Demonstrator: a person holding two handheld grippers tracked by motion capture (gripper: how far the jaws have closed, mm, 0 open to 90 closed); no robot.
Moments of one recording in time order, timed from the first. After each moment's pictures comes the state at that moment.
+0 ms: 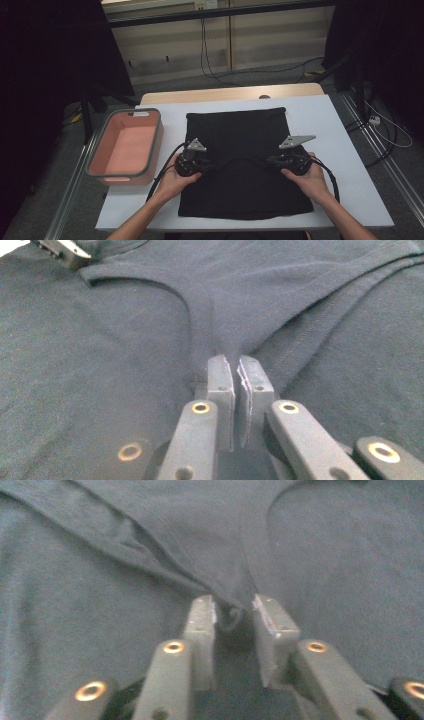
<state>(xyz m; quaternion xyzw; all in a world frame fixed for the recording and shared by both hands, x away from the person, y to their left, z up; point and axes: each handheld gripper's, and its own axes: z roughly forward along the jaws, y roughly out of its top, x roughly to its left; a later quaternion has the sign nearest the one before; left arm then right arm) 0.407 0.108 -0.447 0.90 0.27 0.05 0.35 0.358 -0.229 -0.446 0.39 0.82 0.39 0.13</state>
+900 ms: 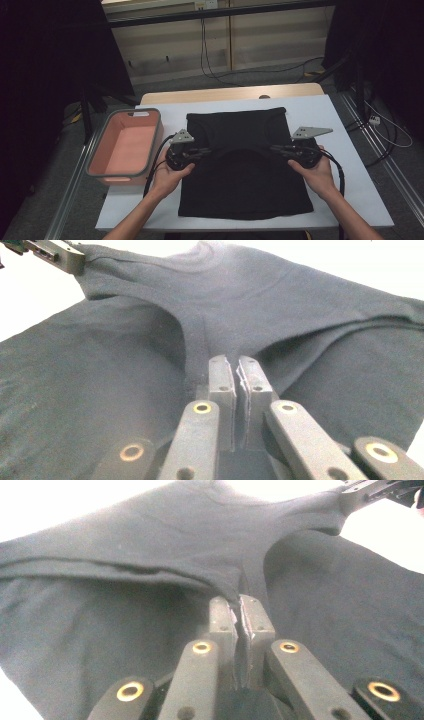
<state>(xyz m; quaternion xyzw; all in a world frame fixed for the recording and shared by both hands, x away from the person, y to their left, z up) 0.398 0.126 -0.398 0.84 0.27 0.08 0.47 0.354 -0.244 -0.411 0.39 0.78 0.46 0.16</state>
